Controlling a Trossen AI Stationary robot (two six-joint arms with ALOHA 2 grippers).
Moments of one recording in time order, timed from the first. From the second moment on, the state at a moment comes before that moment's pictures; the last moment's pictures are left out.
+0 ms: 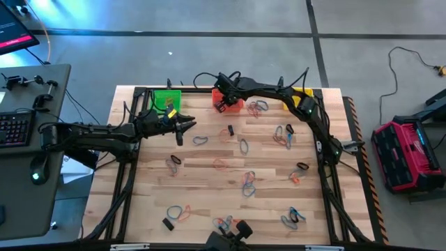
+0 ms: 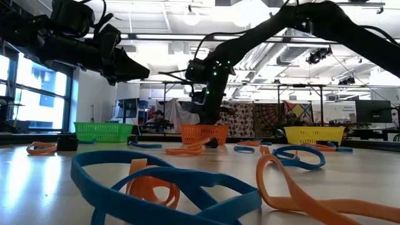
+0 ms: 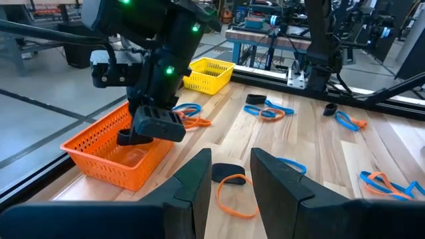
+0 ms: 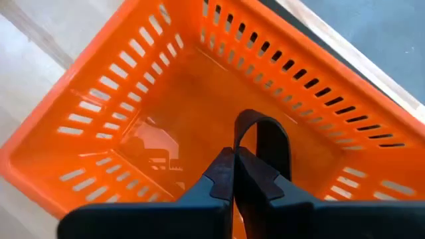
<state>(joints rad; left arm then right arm) 0.35 0.99 0.24 0.60 0.01 -0.07 -0.50 2.34 1.94 -0.75 0.15 0.31</state>
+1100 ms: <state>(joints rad) 0.35 0.99 0.24 0.60 0.01 -0.08 -0.46 2.35 2.09 -0.84 0.13 0.14</state>
